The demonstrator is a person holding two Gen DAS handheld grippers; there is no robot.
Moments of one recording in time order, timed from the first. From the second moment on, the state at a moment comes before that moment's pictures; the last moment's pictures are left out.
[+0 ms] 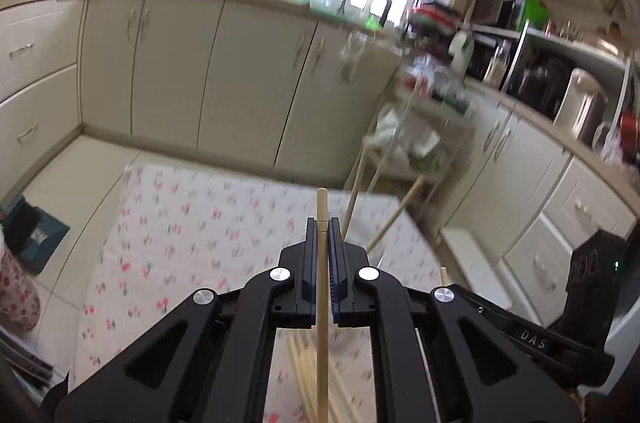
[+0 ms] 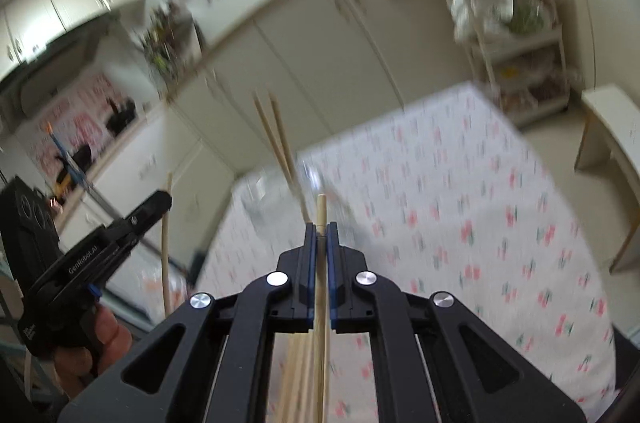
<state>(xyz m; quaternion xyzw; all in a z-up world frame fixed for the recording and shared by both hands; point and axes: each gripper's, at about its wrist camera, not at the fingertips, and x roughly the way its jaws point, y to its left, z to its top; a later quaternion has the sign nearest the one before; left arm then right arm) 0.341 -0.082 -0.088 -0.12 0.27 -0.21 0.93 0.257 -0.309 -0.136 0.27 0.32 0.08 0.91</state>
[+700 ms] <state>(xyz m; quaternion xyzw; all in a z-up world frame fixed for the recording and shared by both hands) 0.426 -0.097 -0.043 -0.24 0.12 -0.16 0.95 0.342 -0.312 -0.060 0.29 0.05 -0.01 0.96</state>
